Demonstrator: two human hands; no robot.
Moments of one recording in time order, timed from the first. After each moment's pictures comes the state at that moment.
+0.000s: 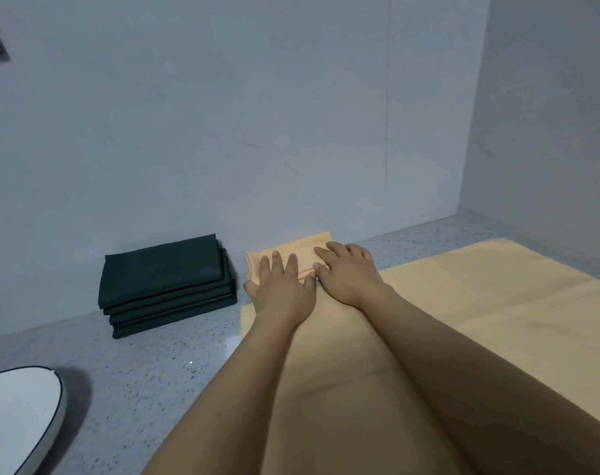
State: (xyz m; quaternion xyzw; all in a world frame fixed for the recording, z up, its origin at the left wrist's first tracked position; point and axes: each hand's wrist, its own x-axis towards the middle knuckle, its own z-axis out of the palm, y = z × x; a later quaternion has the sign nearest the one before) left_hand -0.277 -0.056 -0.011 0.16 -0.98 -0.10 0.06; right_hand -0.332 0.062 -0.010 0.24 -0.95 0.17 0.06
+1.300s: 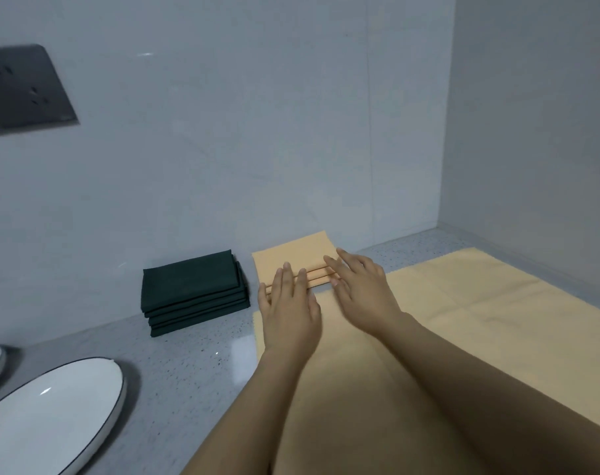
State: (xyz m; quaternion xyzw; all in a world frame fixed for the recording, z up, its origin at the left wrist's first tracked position) left_hand -0.197 -0.030 -0.004 0.08 -0.95 -0.10 0.29; right_hand -0.262 0.106 0.004 0.27 -0.91 0.26 0.19
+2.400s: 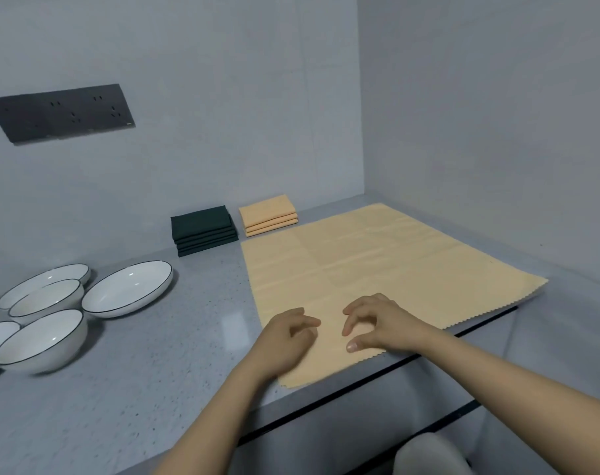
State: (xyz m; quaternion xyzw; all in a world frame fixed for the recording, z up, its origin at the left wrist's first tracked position) left_hand 0.128 0.081 0.012 -0.02 -0.93 -0.37 0.00; right_hand 0.063 0.296 0.009 0.32 -0.89 0.33 -0.09
